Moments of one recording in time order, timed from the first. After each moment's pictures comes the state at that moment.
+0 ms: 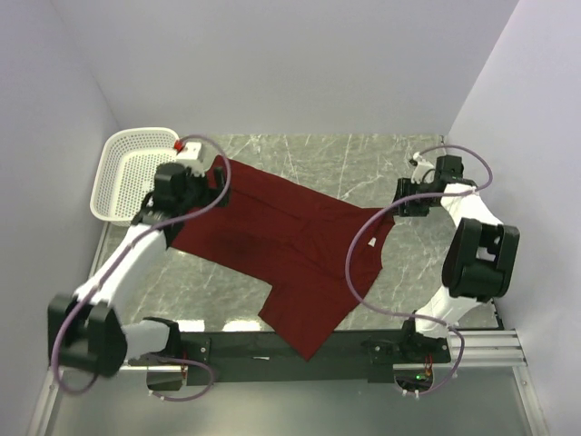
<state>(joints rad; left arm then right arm) -0.21 1.13 0.83 -0.09 0.07 -0.17 -0.21 1.64 1.16 -0.60 -0.49 -0.19</state>
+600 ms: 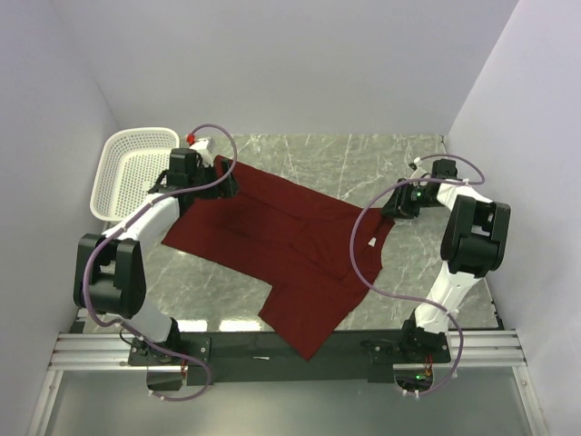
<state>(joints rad) -0.16 1.56 1.06 -0.11 0.22 -0.25 -0.26 1.90 1.23 -0.52 -0.68 0.02</state>
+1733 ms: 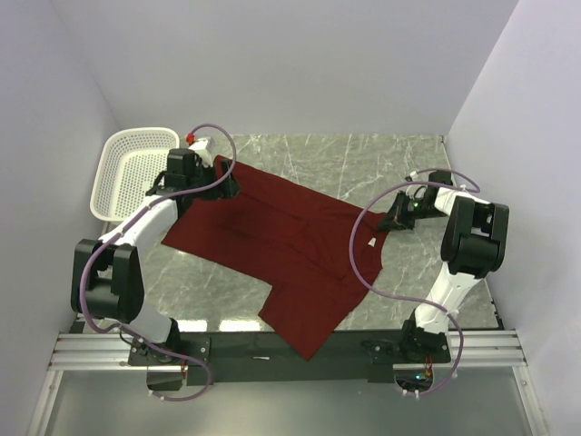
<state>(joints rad) -0.16 1.53 1.05 -0.12 0.26 -0.25 -0.26 1.89 1.14 -0.56 -0.75 0.07</state>
